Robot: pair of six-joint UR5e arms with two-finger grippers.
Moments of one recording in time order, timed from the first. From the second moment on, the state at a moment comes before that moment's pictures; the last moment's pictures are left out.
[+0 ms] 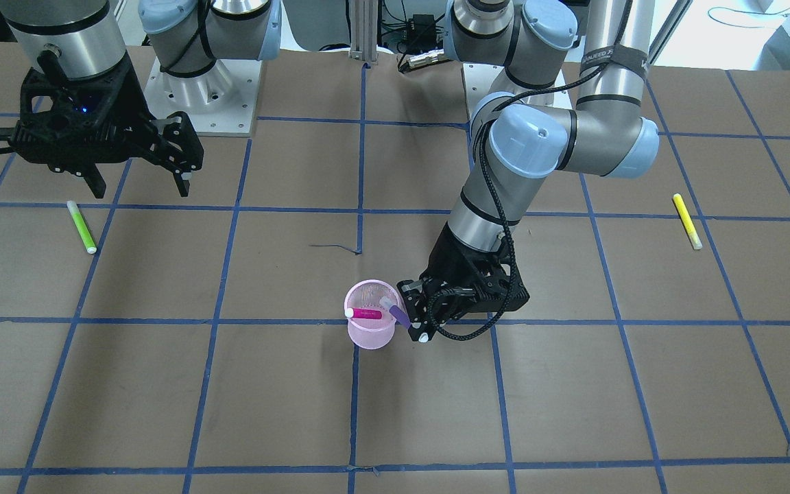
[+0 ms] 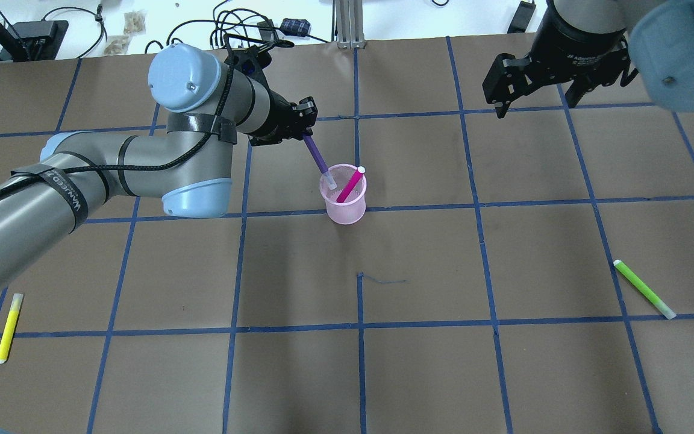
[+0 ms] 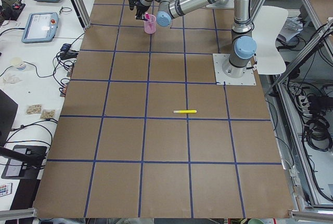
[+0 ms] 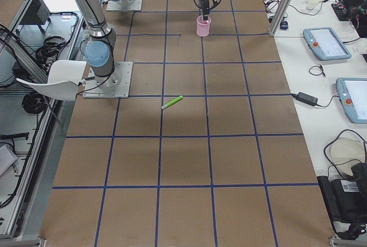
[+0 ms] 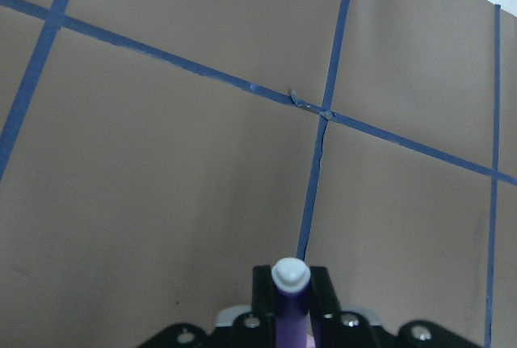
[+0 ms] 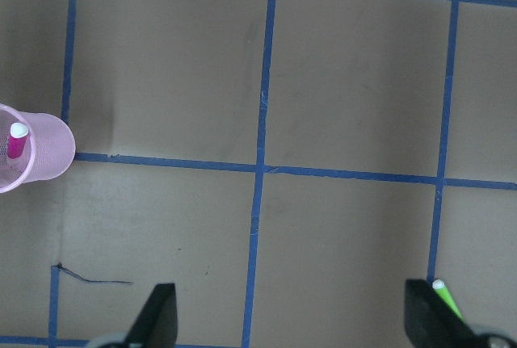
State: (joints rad) left arm -1.71 -1.89 -1.83 -0.55 1.33 -0.46; right arm 1.59 -1.56 1.55 -1.69 -1.62 -0.07
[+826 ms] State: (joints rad) left arm -1.78 -1.87 -1.83 -0.53 1.46 -0.44; right arm 1.60 -1.56 1.55 -1.66 -1.62 -0.07
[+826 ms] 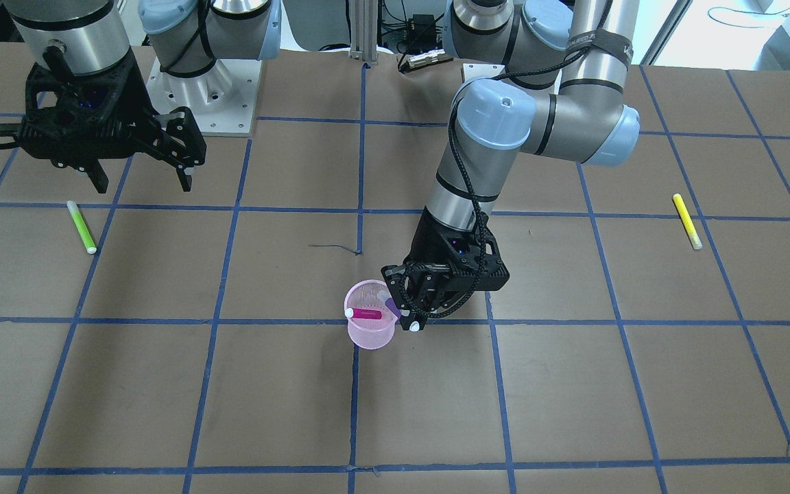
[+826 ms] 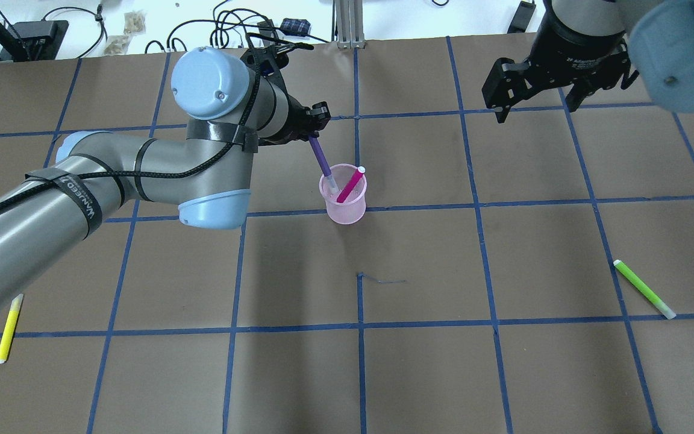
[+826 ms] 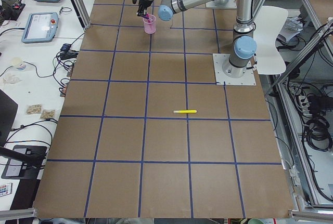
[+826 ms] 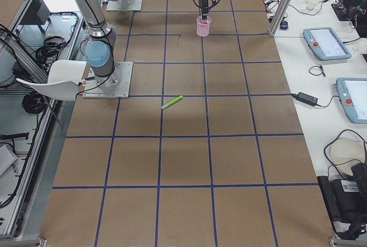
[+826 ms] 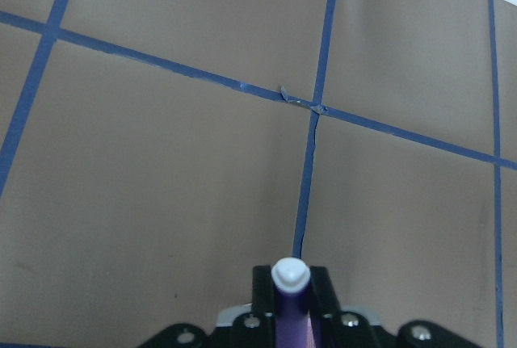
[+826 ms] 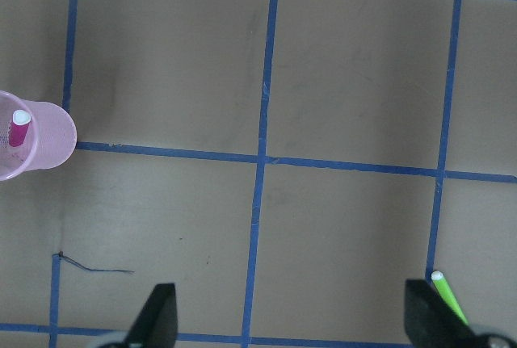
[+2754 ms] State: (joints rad) left arm -1.85 -1.89 -1.87 -0.43 1.53 -0.45; right arm 1.60 -1.56 1.53 -1.64 -1.56 0.07
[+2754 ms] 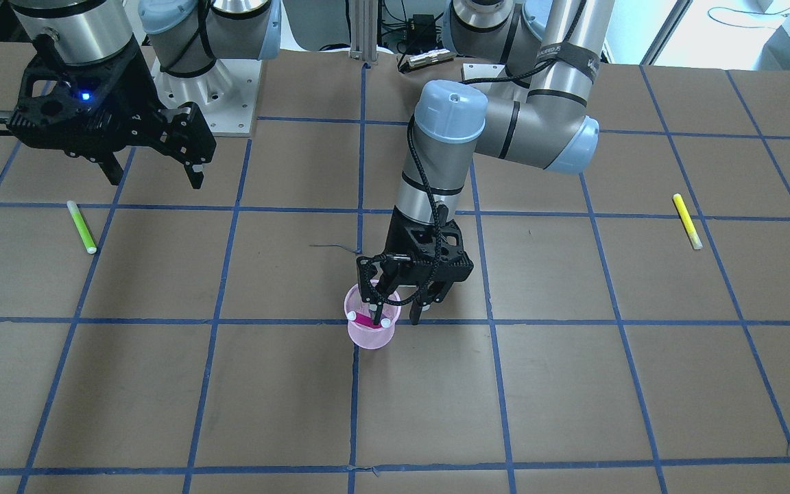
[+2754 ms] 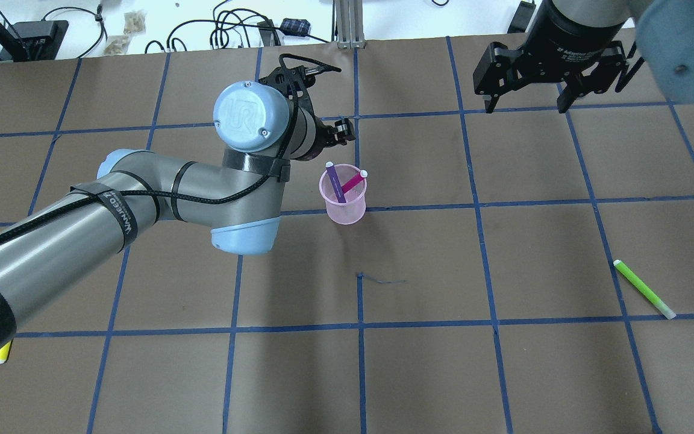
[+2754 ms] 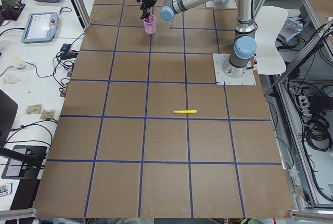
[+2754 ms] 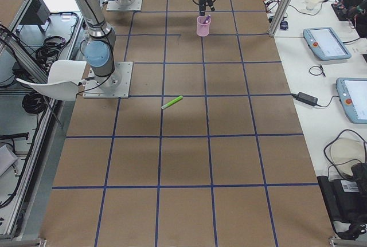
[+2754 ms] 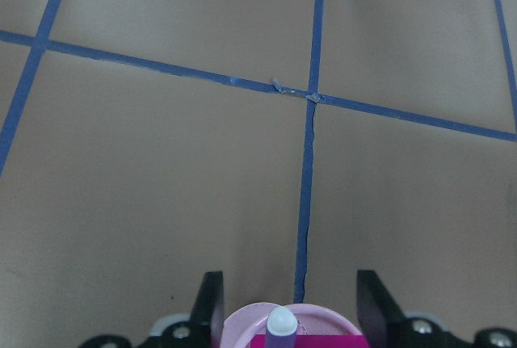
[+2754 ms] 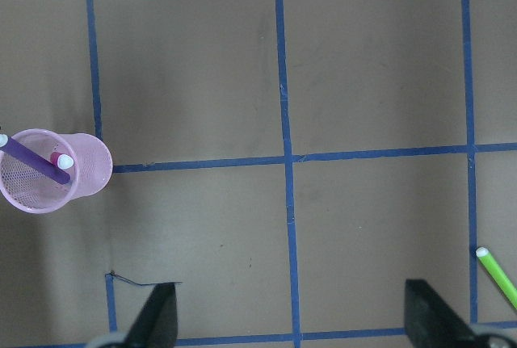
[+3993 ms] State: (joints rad) left arm -1.56 -1.61 -1.54 -1.58 1.55 -0.02; right arm 1.60 -1.56 1.53 -1.64 -1.56 0.07
